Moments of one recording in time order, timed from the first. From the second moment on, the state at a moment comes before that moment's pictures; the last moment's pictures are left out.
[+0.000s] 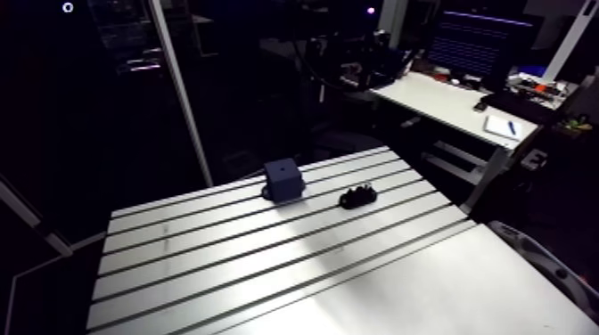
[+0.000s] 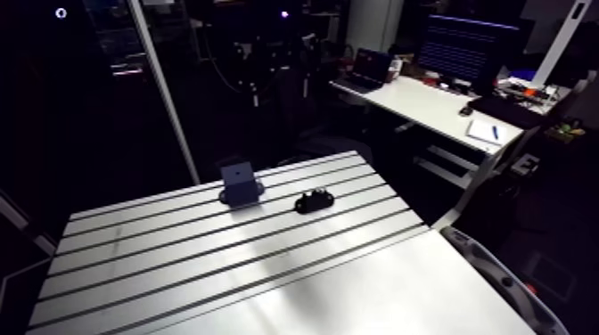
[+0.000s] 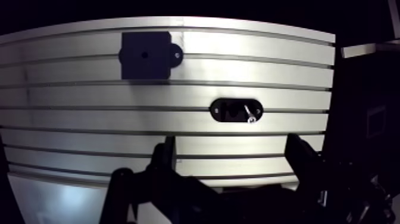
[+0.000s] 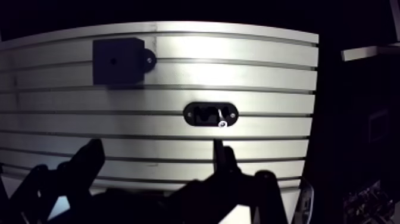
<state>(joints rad) -0.40 -1.35 1.57 -1.91 -1.56 -2.01</state>
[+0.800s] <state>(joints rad) -0.51 -1.26 1.72 -2.15 -1.54 -2.09</state>
